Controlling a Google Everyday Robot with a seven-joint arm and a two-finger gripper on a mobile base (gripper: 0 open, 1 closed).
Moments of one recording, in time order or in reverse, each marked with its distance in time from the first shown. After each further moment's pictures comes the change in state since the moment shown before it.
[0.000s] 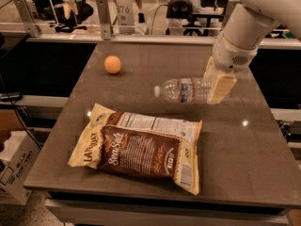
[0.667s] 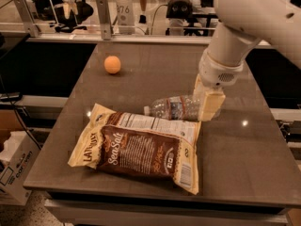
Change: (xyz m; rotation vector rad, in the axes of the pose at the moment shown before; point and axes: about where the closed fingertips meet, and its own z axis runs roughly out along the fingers) arm -0.023 0.039 0.028 -0.072 0.030 -0.038
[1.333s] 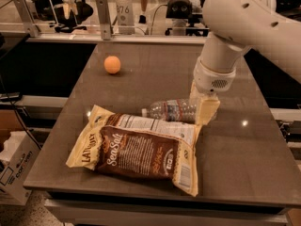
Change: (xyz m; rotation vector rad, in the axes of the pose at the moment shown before) arm -0.004 0.006 0.020 -0.036 0.037 -0.002
